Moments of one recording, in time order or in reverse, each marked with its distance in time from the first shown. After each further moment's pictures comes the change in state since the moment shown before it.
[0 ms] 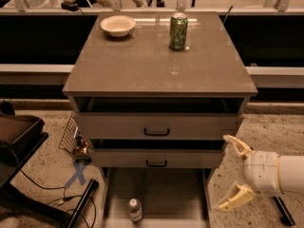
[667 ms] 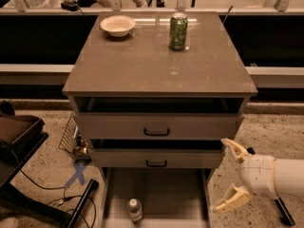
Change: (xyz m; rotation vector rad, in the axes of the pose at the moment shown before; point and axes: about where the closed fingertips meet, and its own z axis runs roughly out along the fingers) arm 0.007 0.003 0.012 -0.010 -0.017 0.017
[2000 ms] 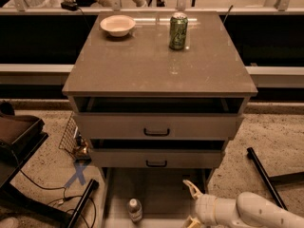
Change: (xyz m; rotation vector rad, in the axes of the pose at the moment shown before) arm 0.175 0.072 0.215 -0.111 -0.125 0.053
